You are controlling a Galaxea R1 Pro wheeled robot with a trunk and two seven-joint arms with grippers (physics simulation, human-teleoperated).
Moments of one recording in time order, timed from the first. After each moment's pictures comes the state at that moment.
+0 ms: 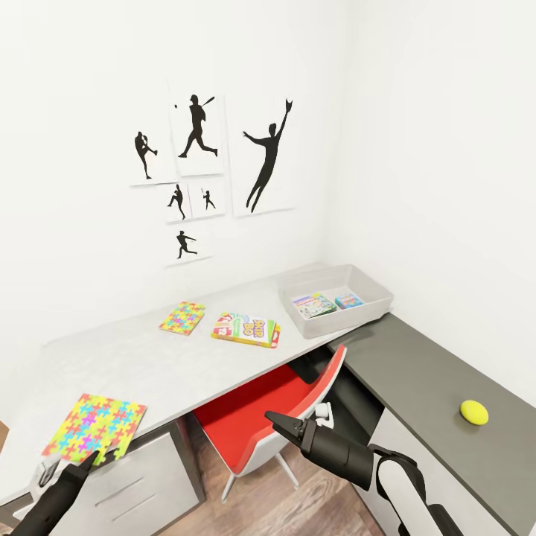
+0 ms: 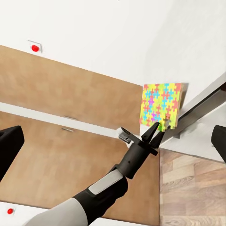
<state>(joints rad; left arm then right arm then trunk) -0.35 0.21 0.97 -0.50 0.28 0.26 -0.91 -0.17 -0.06 0.22 -1.47 -1.05 0.80 0.49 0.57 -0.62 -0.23</state>
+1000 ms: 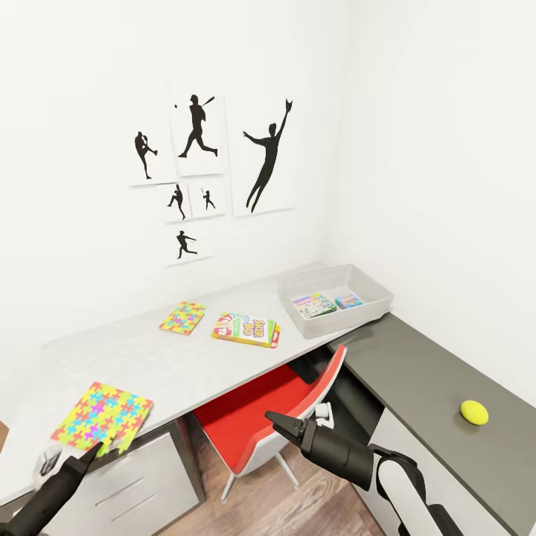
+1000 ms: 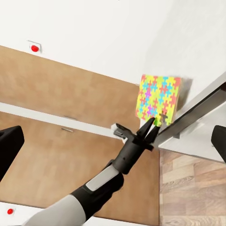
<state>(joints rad) -0.36 0.23 0.91 -0.54 0.27 0.31 -0.99 -0.17 -0.06 0.22 -1.46 -1.05 0.80 0.48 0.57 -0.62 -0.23</state>
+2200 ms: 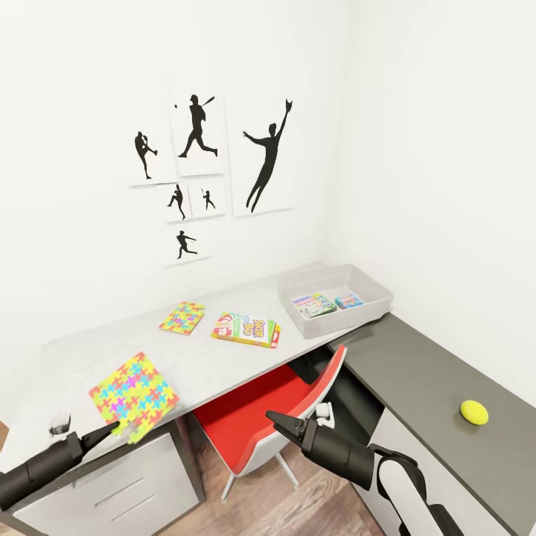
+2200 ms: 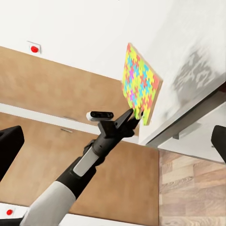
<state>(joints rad) -0.36 0.38 0.54 -0.72 0.25 0.59 -1.32 -0.17 -0.07 0.22 -1.46 -1.05 0.80 0.49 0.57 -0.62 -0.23</state>
